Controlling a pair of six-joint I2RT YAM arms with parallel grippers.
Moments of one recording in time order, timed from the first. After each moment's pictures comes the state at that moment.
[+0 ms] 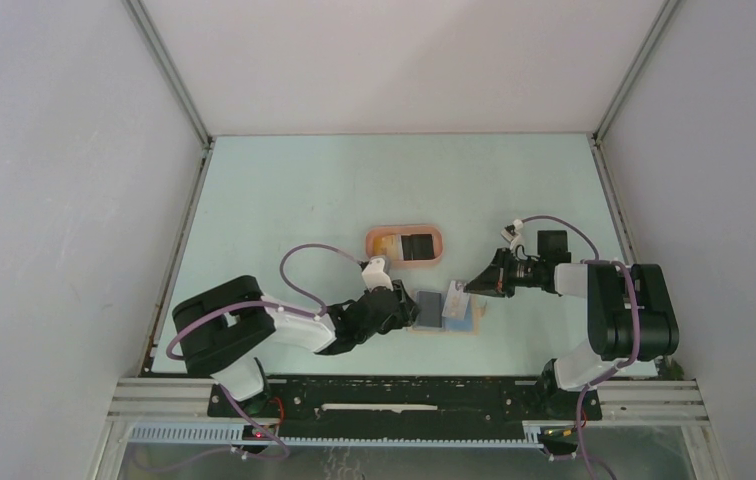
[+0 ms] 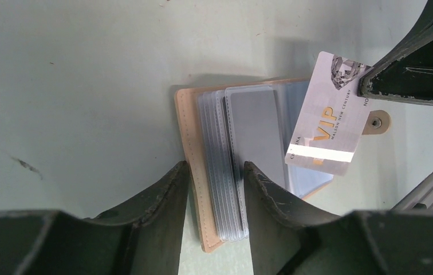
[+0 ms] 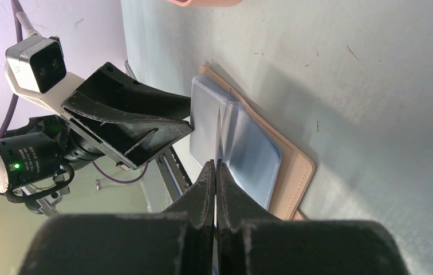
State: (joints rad) left arm -1.10 1.61 0.52 0.49 -0.35 -1.00; right arm -0.03 1.57 0.53 0.04 -1.09 0.38
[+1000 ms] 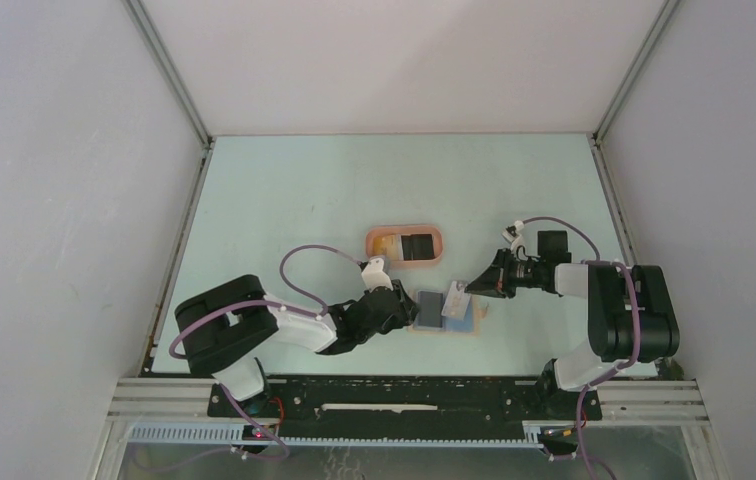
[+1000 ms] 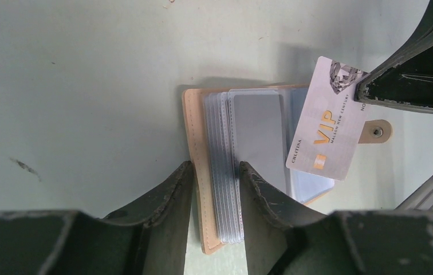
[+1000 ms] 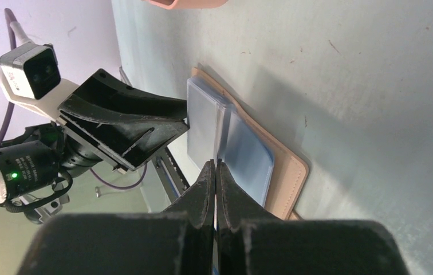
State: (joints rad) left arm -1.10 1.62 0.52 0.49 -0.36 -1.02; right arm -0.04 1.57 0.53 0.02 -1.05 0.39
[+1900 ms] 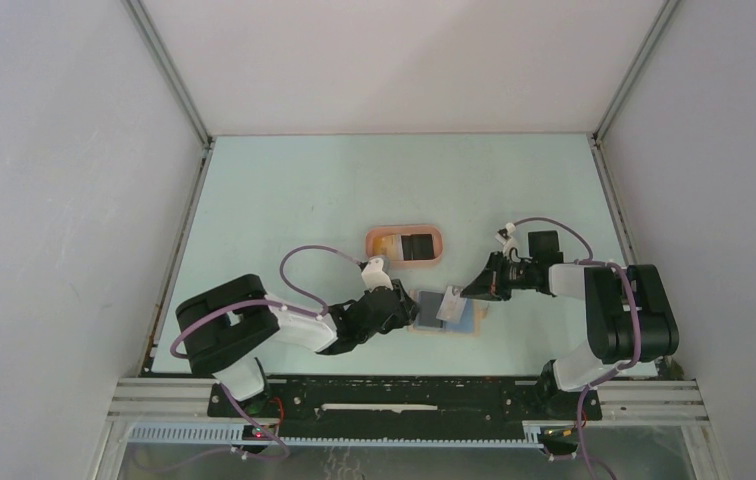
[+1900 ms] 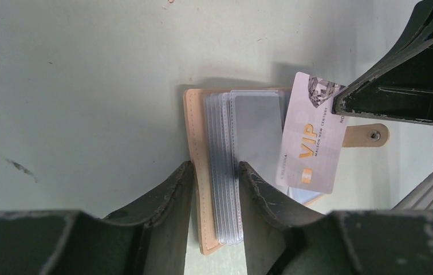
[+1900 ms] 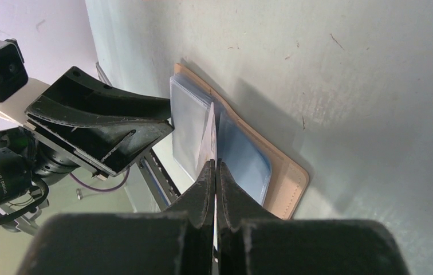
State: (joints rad) left arm -1.10 1.63 0.52 0.50 -0.36 -1.04; right arm 0.04 1.56 0.53 0.01 -0.96 0.39
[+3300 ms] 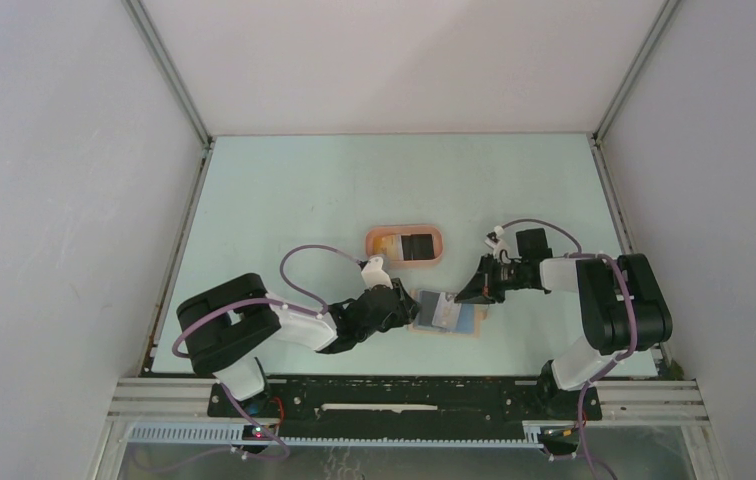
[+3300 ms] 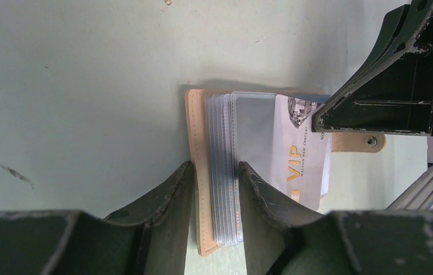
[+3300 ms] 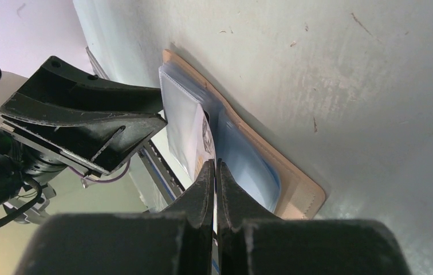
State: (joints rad) left arm -1.09 1.64 0.52 0.52 -0.34 -1.04; right arm 0.11 1.62 0.58 -0.08 -0.93 0.39
